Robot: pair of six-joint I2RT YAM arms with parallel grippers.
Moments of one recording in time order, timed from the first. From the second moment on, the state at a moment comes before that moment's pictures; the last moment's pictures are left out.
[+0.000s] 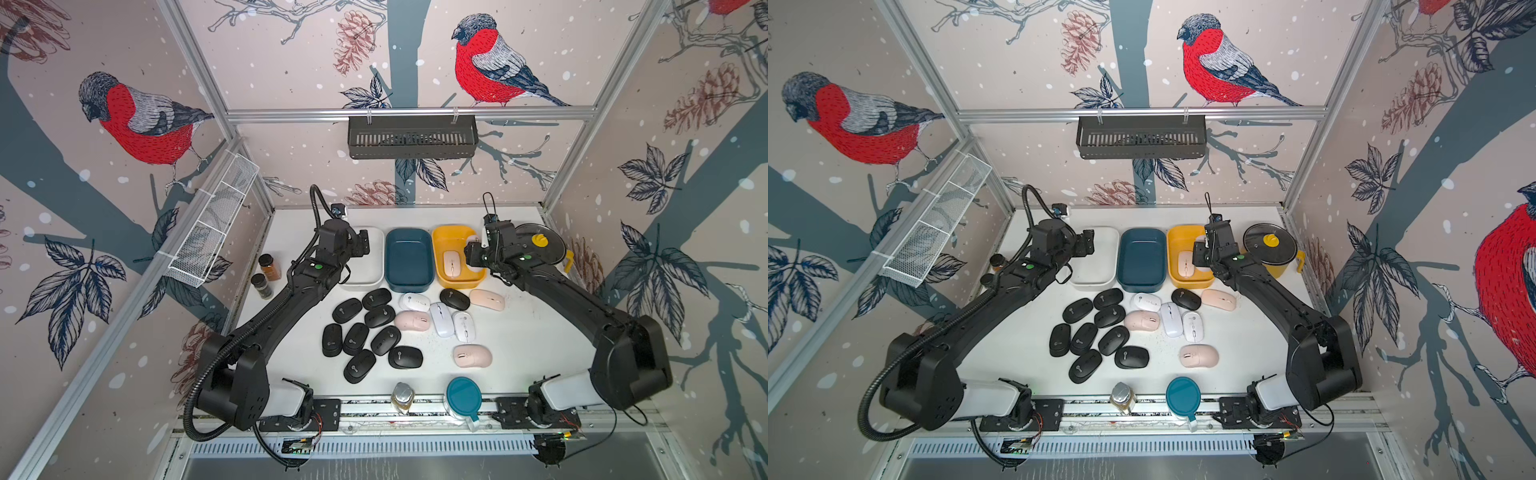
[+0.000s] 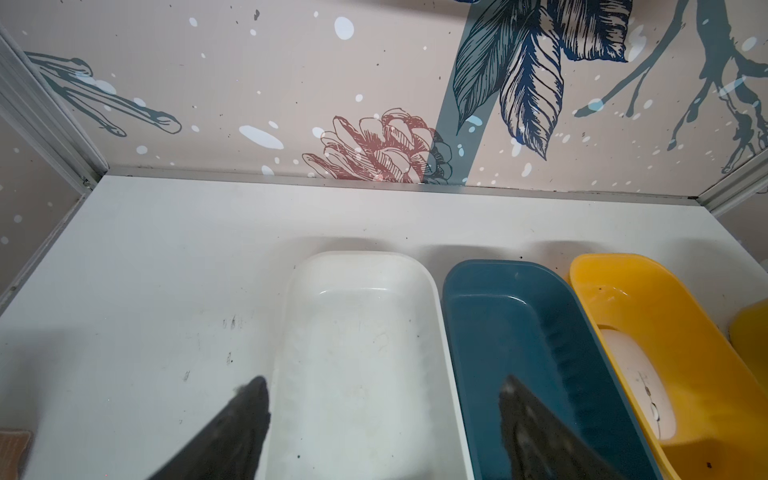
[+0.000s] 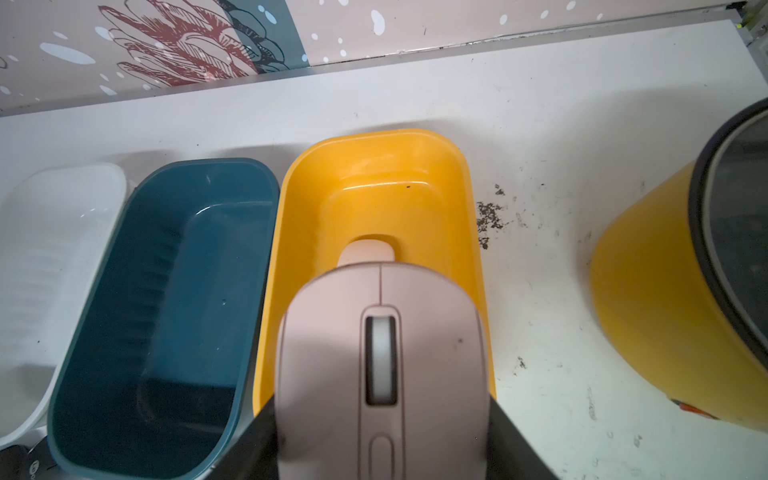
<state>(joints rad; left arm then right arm) -0.36 1.37 1.03 -0.10 -0.19 -0.26 0.36 1.47 1.07 -0.33 0.09 0.31</state>
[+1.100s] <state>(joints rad) -0.36 1.38 1.03 -0.12 -0.18 -0.30 0.33 1.84 1.23 -0.32 0.16 0.29</state>
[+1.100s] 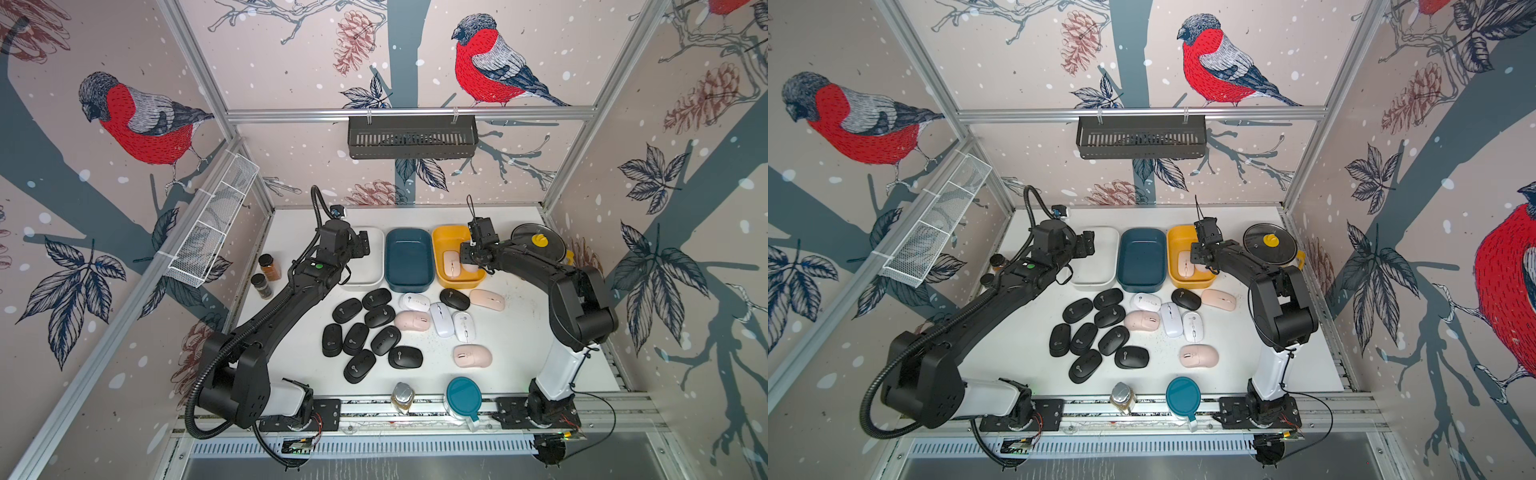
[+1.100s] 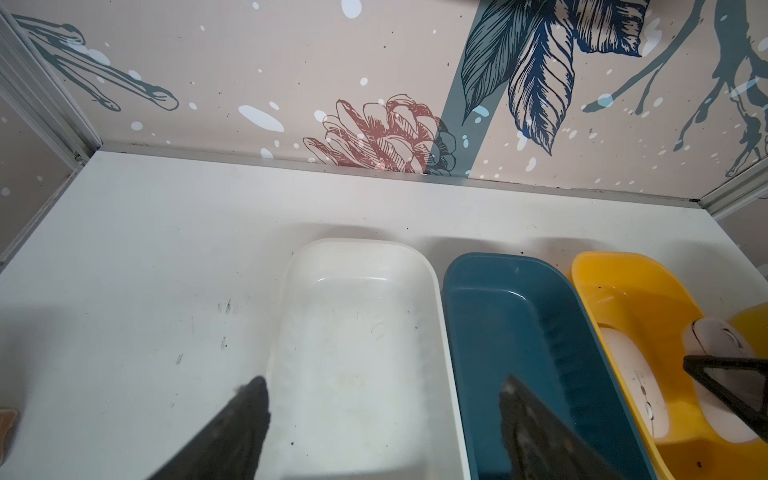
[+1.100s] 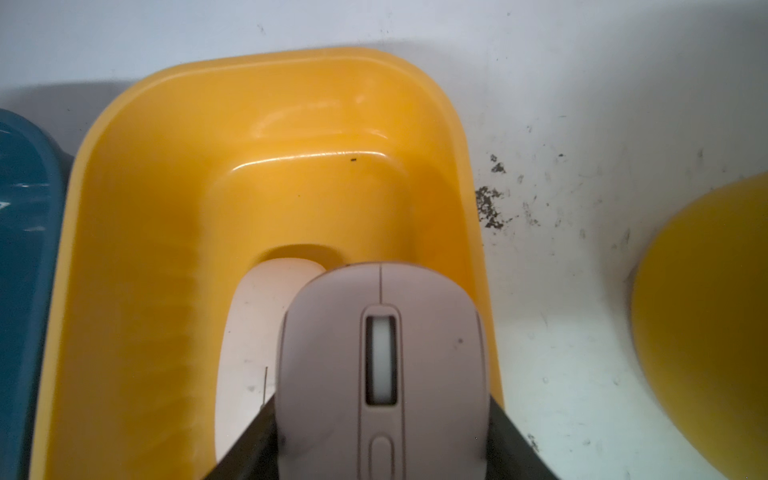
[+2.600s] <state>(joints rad) -0.36 1.38 1.03 -0.13 -0.18 -0.31 0.35 1.96 1.32 -0.39 0.24 0.34</state>
